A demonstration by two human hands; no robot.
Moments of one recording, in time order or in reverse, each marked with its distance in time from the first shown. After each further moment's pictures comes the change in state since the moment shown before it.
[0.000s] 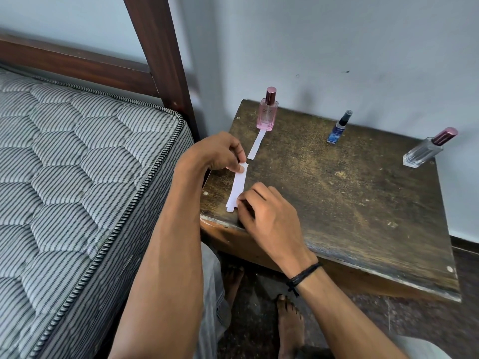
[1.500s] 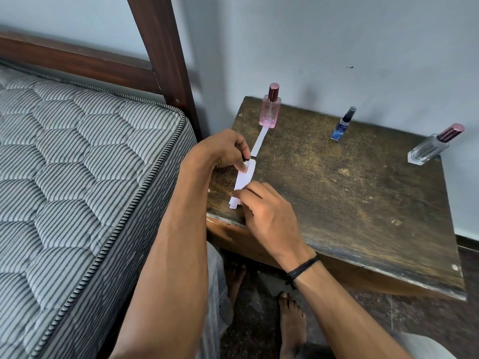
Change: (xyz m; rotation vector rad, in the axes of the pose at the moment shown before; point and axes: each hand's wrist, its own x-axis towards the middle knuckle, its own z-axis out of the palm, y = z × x) left_hand -0.003 0.010 0.005 0.027 0.009 -0.047; right_hand 0.003 -0.002 0.004 0.080 -0.008 -0.093
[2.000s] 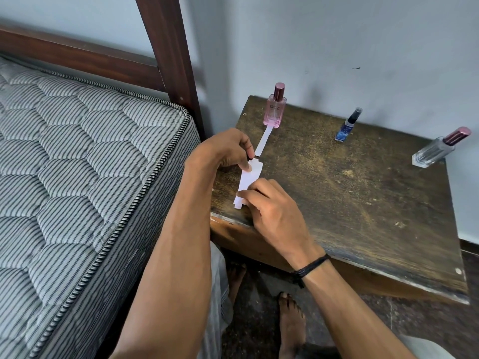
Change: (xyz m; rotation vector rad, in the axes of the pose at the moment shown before) left_hand -0.002 0.001 0.000 -0.015 0.009 -0.014; right_hand 0.001 0.011 -0.002 0.027 -0.046 -0.044
